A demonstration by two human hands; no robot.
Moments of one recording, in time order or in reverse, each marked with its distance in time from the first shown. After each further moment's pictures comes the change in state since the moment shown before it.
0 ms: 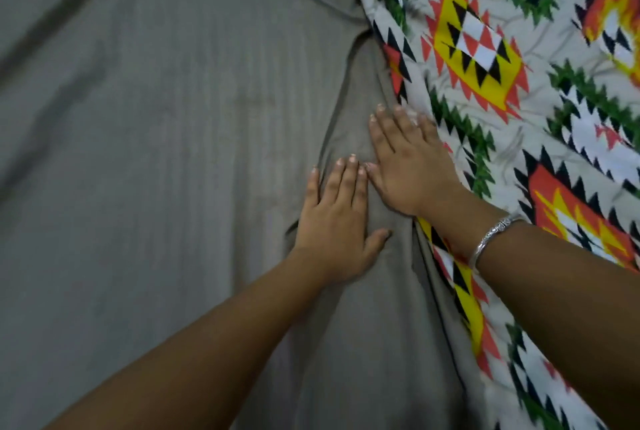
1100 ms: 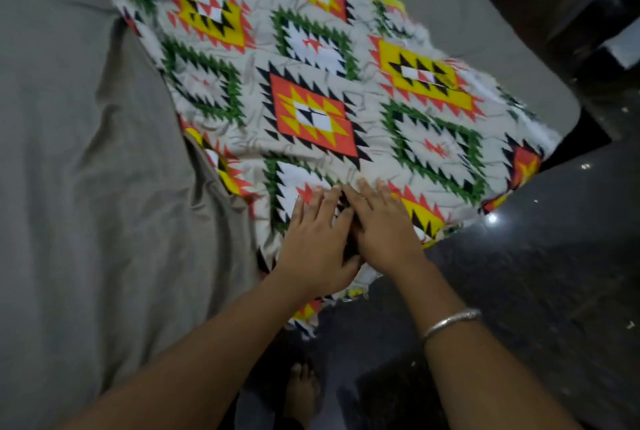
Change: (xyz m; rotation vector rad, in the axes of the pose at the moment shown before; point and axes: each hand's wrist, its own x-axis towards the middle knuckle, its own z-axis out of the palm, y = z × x) left_hand -0.125 0.281 0.020 -0.098 -0.030 0.379; right_hand -0.366 0.075 0.076 0.515 -0.061 0.475
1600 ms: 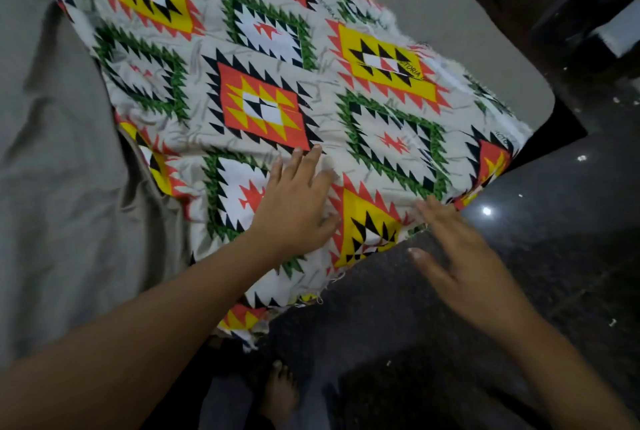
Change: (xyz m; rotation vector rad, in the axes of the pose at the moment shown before) left_hand 0.064 0.028 -0.013 -0.007 0.017 -0.008; right_hand -0.090 0.113 -0.058 0.276 0.061 0.012
